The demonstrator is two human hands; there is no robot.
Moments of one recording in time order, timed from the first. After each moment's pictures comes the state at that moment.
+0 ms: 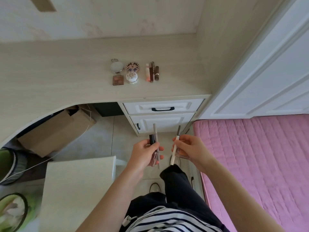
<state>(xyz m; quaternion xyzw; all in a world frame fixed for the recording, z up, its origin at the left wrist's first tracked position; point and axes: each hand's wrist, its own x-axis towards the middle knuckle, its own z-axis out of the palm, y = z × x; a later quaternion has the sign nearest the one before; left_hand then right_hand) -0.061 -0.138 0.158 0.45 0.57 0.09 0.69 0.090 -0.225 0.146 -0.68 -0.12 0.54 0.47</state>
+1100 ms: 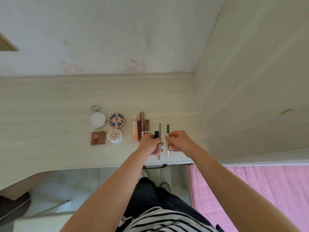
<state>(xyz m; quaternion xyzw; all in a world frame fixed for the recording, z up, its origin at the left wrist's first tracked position) 0.187 0.130 0.095 0.43 0.59 -0.01 0.68 0.309 0.058 0.087 -0.78 -0.15 0.52 0.32</state>
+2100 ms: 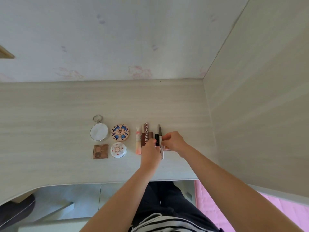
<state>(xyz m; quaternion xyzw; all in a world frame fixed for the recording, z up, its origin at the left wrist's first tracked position) 0.193 0.154 0.084 0.65 0.59 0.02 0.47 0.313 0.137 0.057 -0.80 -0.20 0.52 0.24</state>
